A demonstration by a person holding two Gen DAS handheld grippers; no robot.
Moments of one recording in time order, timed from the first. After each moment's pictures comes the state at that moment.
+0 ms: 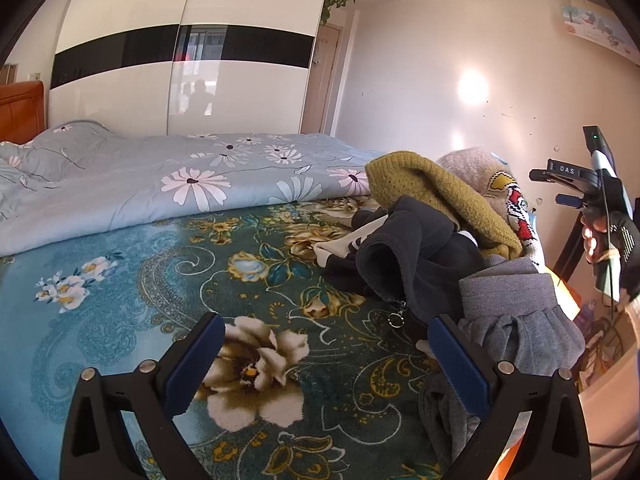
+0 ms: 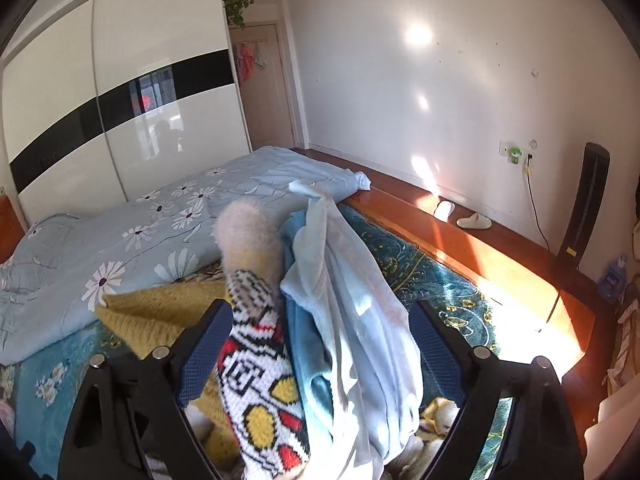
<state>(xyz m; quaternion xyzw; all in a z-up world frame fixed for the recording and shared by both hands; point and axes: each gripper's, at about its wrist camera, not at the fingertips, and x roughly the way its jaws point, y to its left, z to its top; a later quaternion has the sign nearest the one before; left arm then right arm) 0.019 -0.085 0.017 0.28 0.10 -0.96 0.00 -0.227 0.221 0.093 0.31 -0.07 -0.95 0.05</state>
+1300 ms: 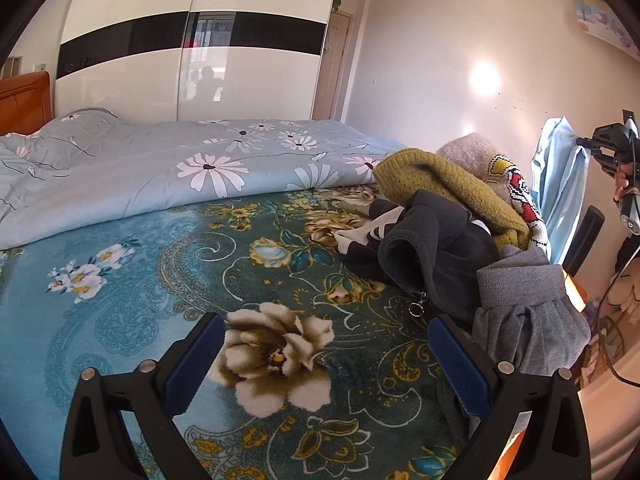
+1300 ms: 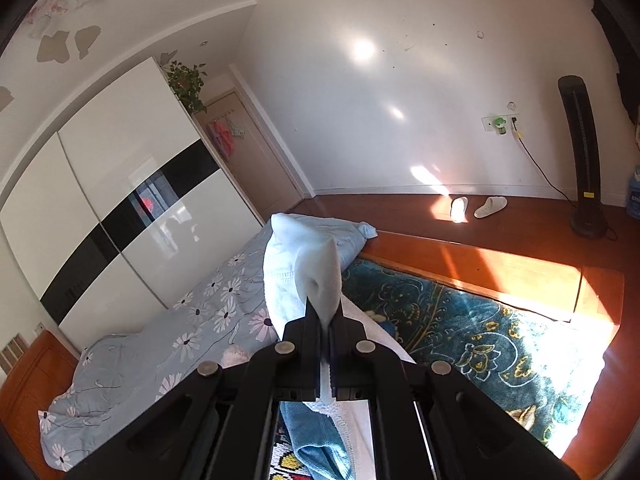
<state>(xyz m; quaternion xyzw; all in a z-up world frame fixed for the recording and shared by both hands) 0.027 -0.110 0.022 0.30 0.10 -0.95 0.01 -0.231 0.291 0.187 0.22 -0.24 -0.94 0.08</state>
